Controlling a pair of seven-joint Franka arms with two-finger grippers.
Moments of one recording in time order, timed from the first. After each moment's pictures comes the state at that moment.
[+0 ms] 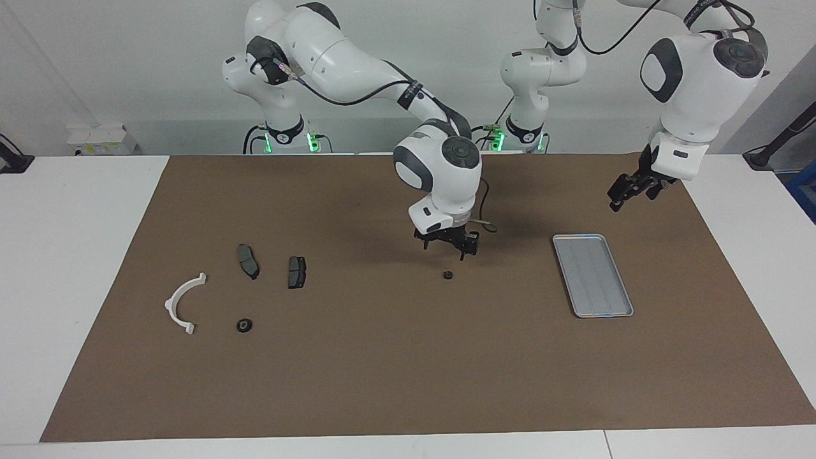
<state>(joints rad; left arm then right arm) 0.01 -0.02 -0.01 -1.83 0.03 1.80 -0.24 0.50 0.70 0.27 -1.31 -0.19 1.98 1.18</state>
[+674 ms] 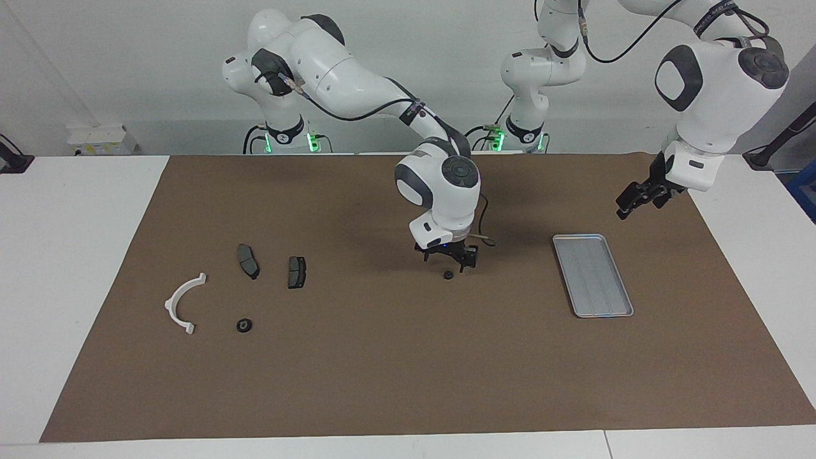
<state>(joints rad) 0.05 0.03 -0.03 -1.73 0.00 1.77 -0.19 0.50 0.79 0.27 -1.30 -0.22 2.06 1.18</state>
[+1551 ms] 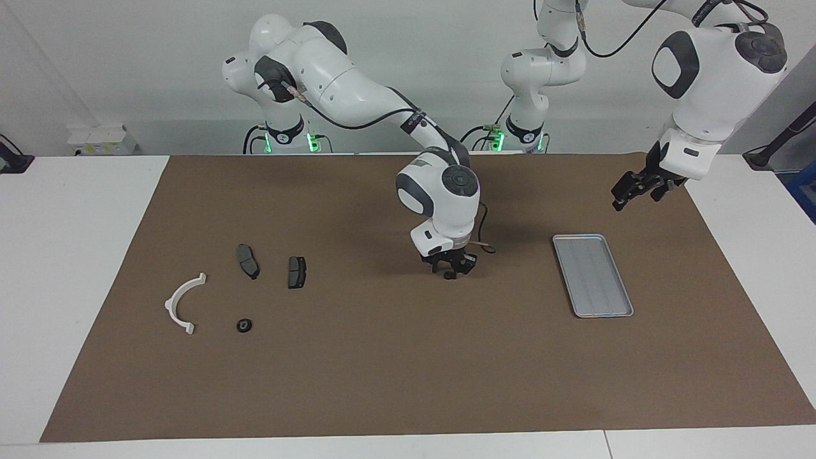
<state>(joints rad) 0.05 0.01 -0.05 -1.74 0.00 1.74 -0.18 0.50 0.80 0.27 -1.28 -0.23 2.06 1.18</state>
